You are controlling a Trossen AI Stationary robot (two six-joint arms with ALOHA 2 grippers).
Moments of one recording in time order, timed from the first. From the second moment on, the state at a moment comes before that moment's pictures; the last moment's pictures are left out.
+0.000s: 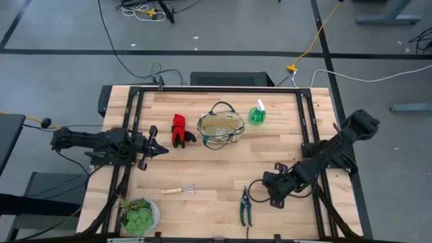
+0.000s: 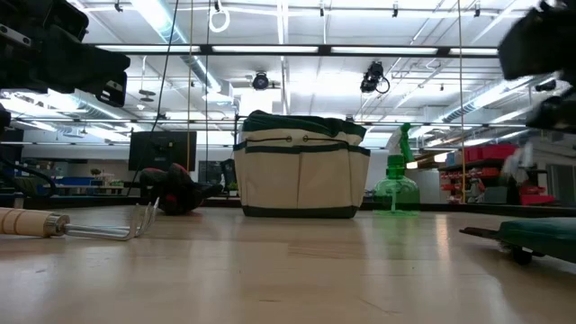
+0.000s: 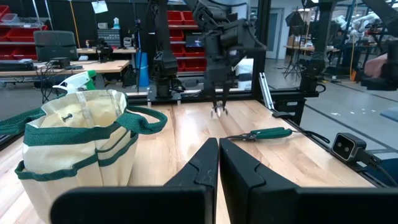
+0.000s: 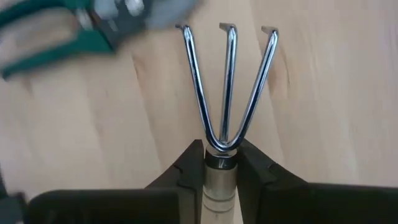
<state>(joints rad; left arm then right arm) -0.11 0.03 0.01 0.05 0.04 -0.02 0.66 1.46 0.81 -0.62 0.10 0.89</state>
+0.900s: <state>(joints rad) -0.11 0.03 0.01 0.05 0.04 -0.02 0.36 1.42 0.81 -0.36 0.10 0.51</state>
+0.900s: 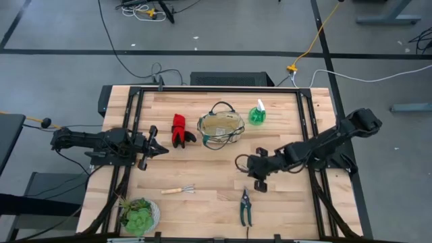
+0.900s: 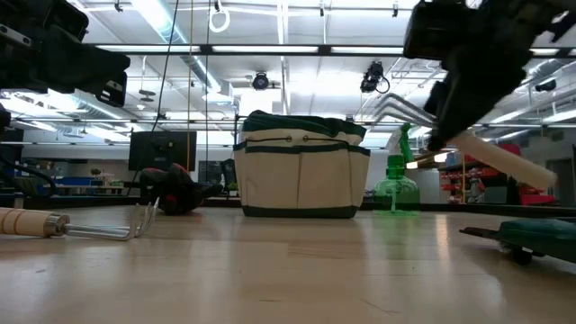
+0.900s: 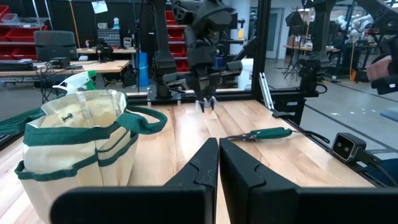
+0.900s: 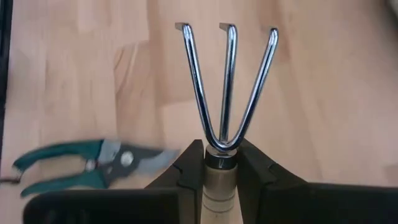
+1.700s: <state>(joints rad) -0.11 0.03 0.01 0.05 0.04 -0.02 0.25 1.32 0.81 -0.35 0.21 0.37</state>
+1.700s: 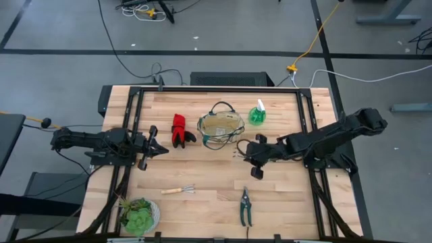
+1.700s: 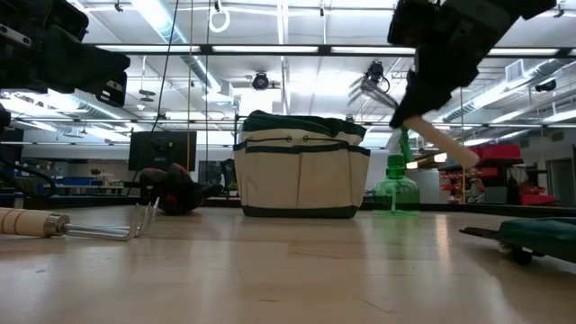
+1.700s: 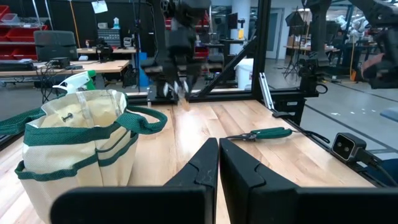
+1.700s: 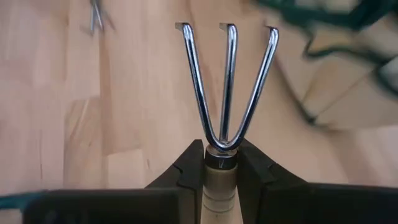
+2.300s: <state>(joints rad) -0.11 0.03 0.01 0.05 0.04 -0.02 0.17 1.01 0.81 -0.33 0.25 0.22</state>
